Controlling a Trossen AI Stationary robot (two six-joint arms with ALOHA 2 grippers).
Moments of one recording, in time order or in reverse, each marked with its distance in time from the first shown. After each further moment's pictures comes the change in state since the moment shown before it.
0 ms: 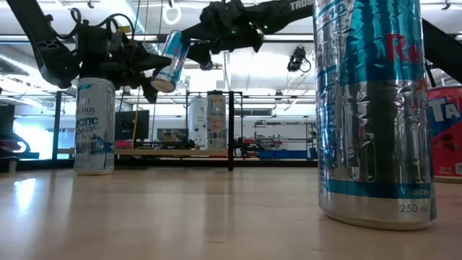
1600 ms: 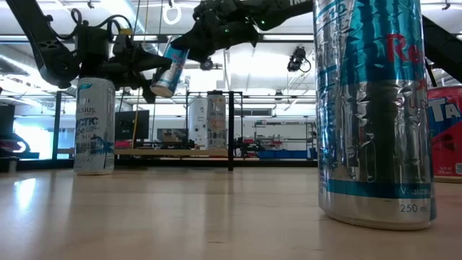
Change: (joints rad) left arm 0.031 0.000 0.001 -0.002 -0.037 -0.019; right arm 0.036 0.000 0.000 0.014 0.250 -0.041
